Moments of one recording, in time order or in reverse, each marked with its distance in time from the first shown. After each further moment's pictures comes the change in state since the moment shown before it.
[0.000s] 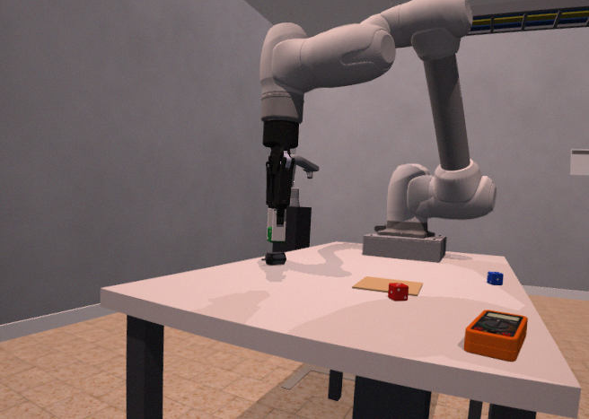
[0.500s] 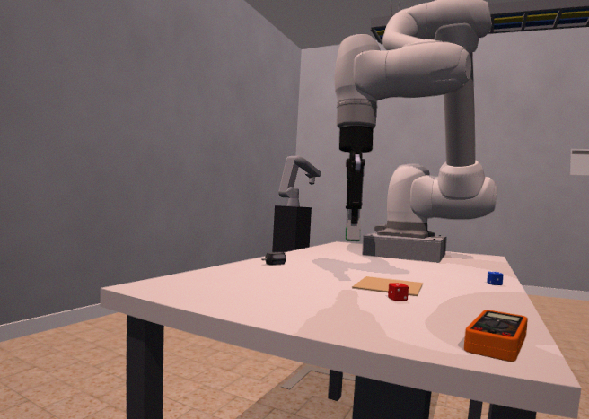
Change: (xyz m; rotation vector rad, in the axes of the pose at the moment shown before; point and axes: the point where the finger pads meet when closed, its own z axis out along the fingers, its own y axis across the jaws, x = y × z) arm -0.176 -0.011 -0.006 0.000 -0.012 0.394
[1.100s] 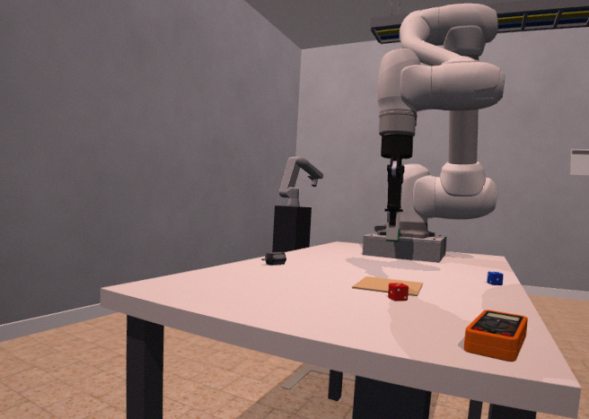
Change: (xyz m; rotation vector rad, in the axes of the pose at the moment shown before) arm -0.103 0.062 0.004 0.005 0.012 0.281
